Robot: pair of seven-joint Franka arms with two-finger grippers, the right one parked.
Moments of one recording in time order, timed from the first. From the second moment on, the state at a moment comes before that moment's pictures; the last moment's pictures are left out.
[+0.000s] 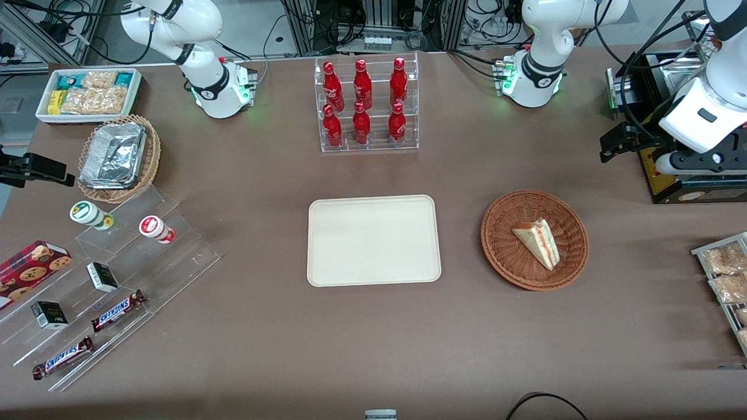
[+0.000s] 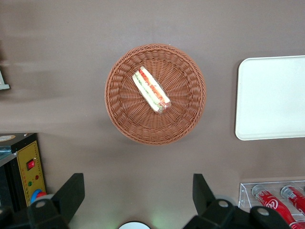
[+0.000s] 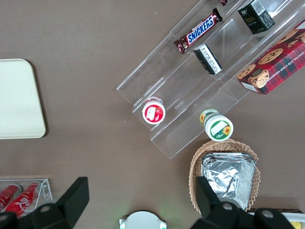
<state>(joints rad) -0.01 -0.05 -0.09 -1.63 -0.03 1.51 -0.09</state>
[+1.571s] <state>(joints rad) -0.04 0.01 -0.12 -2.22 -0.03 2.24 -0.35</state>
